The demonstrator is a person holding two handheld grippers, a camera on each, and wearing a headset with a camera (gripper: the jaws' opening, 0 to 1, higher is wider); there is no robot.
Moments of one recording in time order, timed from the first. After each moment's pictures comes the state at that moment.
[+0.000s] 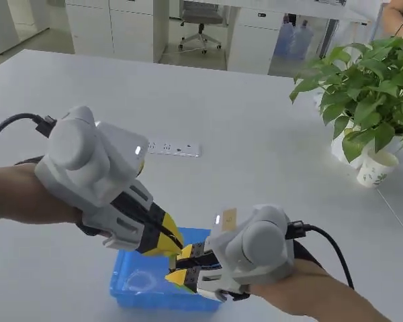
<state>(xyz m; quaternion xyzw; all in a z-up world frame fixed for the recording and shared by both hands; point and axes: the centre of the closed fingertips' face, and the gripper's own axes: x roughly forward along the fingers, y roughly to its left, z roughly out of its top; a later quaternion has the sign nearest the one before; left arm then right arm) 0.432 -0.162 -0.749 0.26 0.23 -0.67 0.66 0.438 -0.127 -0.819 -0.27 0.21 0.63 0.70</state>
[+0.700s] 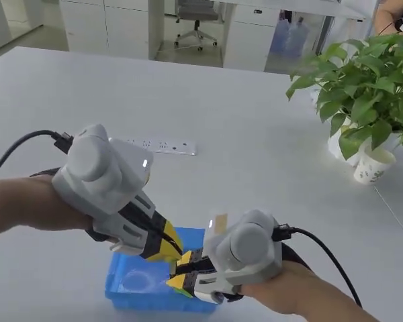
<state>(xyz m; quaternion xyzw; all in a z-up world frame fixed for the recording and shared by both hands) 0.443 -0.167 -0.777 0.25 0.25 -0.67 0.65 0.447 -0.134 -0.847 -0.25 0.25 0.62 0.70</state>
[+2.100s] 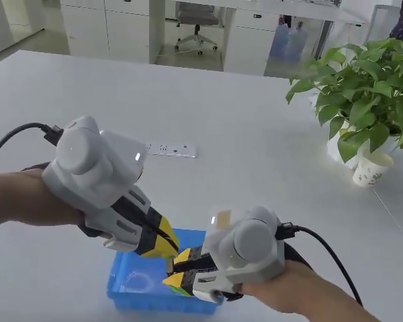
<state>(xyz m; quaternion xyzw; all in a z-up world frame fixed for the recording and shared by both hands) 0.434 -0.158 -0.756 0.26 0.24 -0.67 0.65 0.437 -0.127 -0.826 -0.24 0.24 0.62 0.70</state>
